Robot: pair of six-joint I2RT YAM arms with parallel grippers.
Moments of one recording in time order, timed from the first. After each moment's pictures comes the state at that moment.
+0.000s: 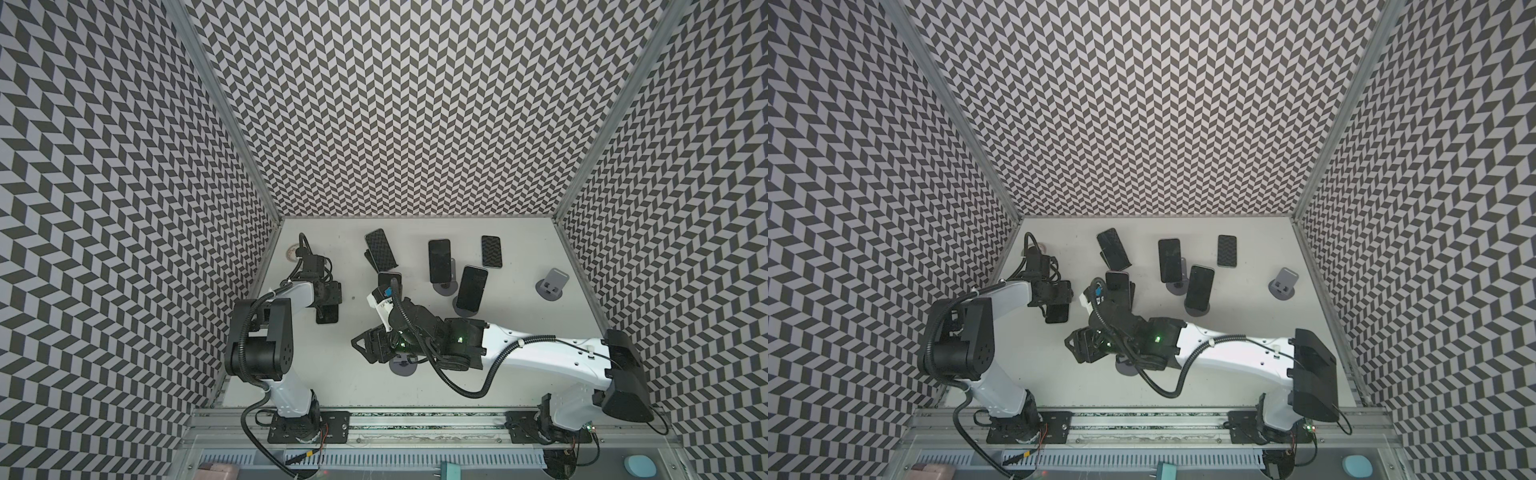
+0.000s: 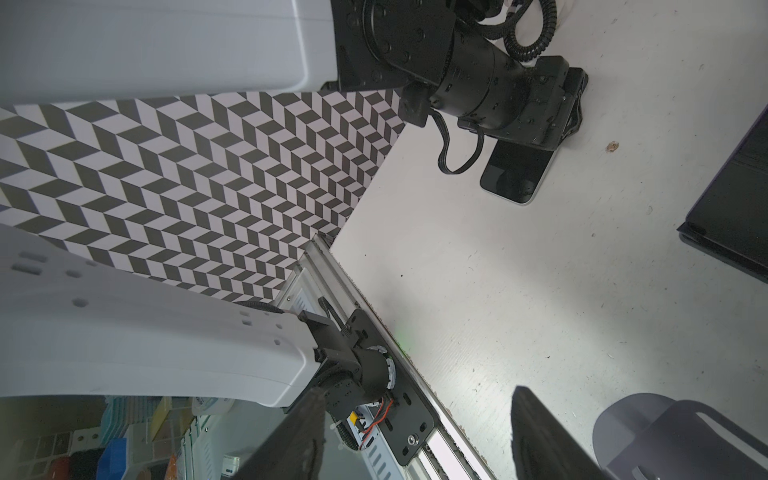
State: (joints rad) left arm 0.01 1.69 0.90 -0.29 0.00 -0.06; right arm 1.28 1.56 1.29 -0.30 0.03 0.79
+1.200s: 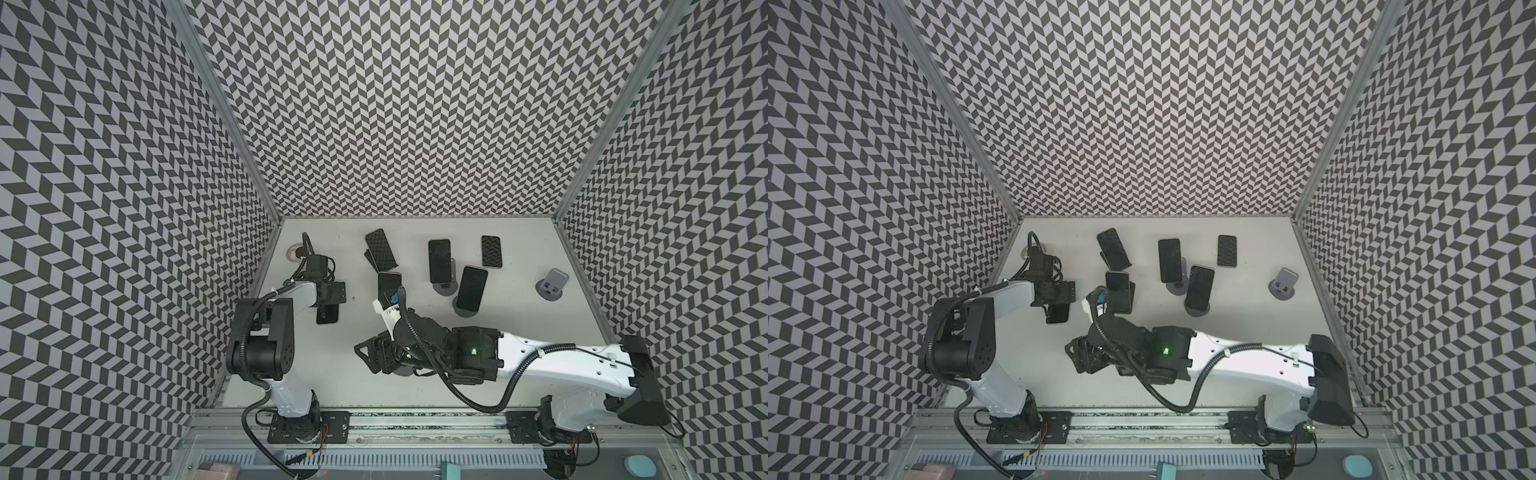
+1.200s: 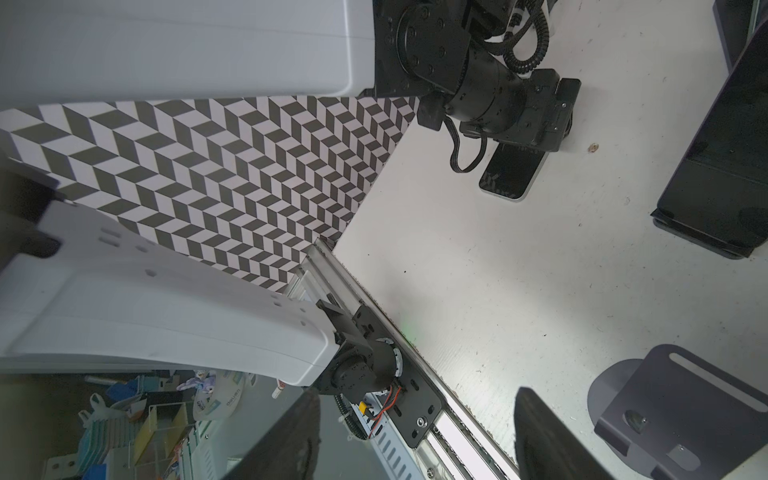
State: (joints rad) left arm -0.02 1.69 0.90 -0.28 -0.05 -0.09; right arm 1.36 1.49 1.31 -0.39 0.16 0.84
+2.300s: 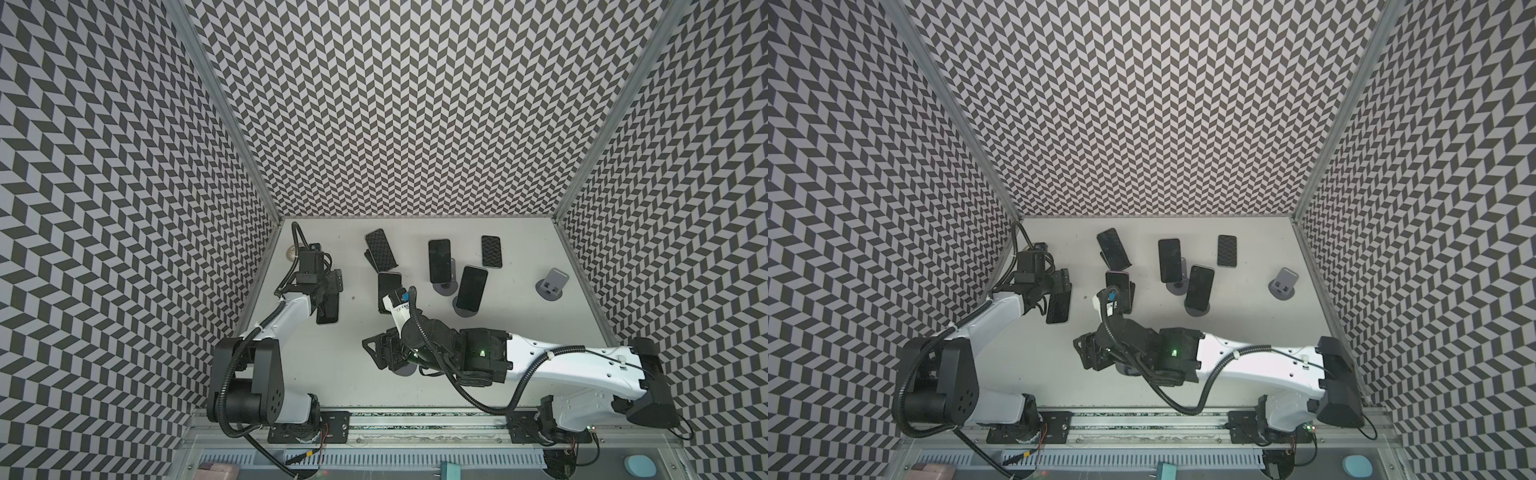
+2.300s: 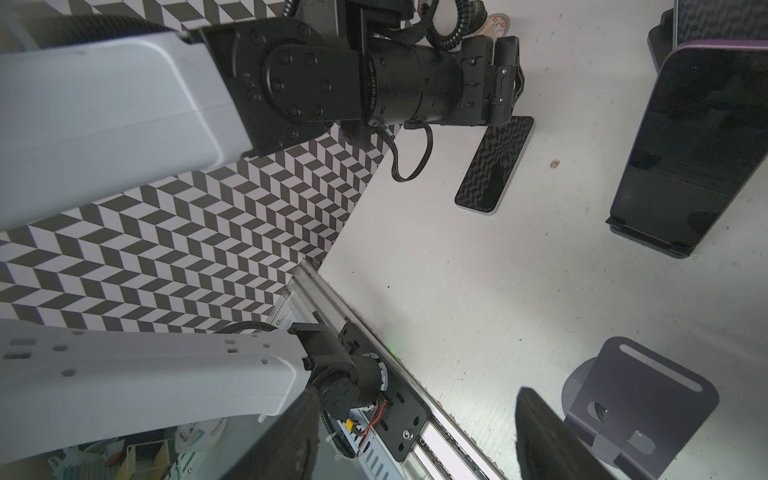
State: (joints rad) left arm -0.06 1.41 0.83 -0.19 -0.14 -0.12; right arm 1.36 1.43 1.26 -0.39 0.24 0.87
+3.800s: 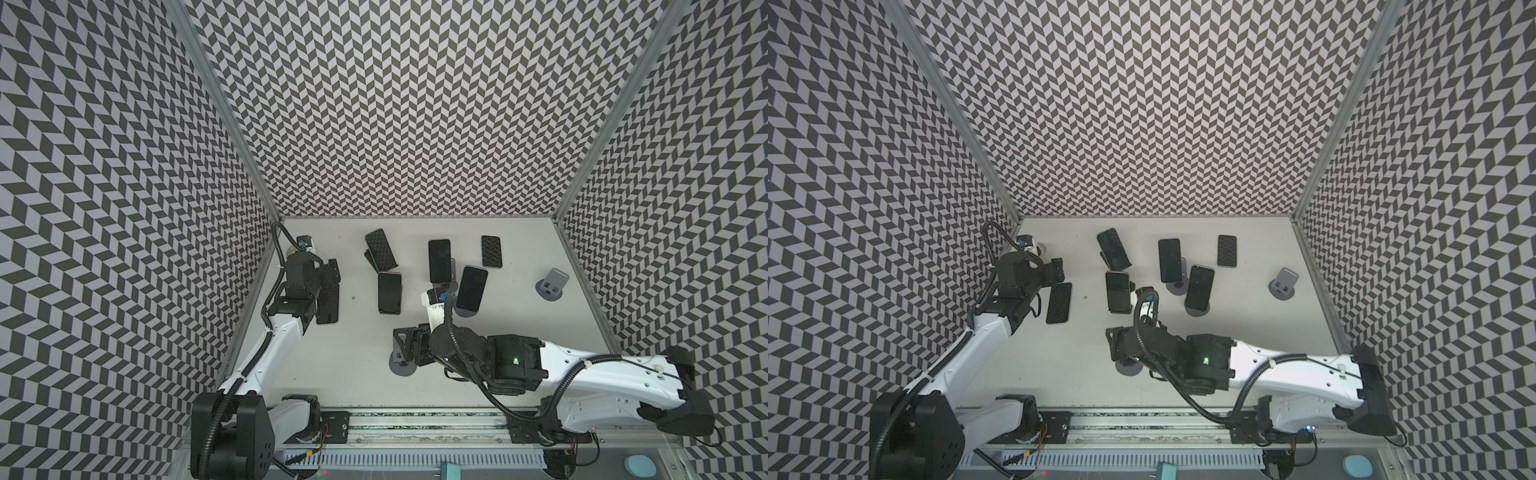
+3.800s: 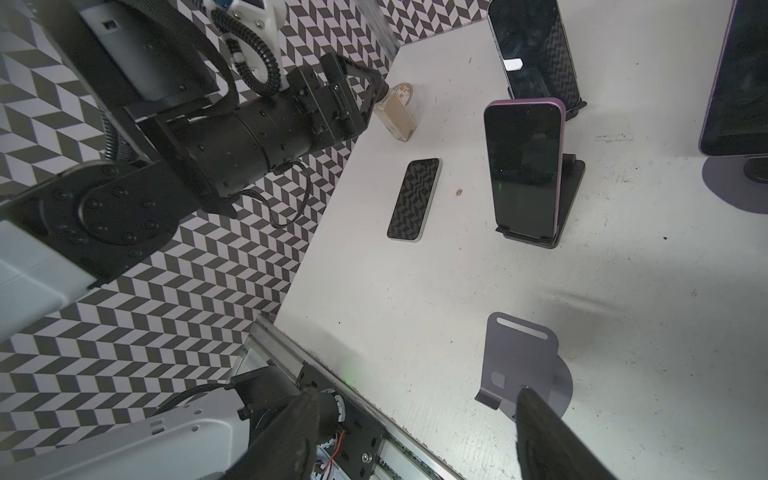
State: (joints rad) left arm -0.08 1.15 0.76 -0.06 -0.11 -0.15; right arm 1.37 1.25 1.13 -0.47 0.47 0.99
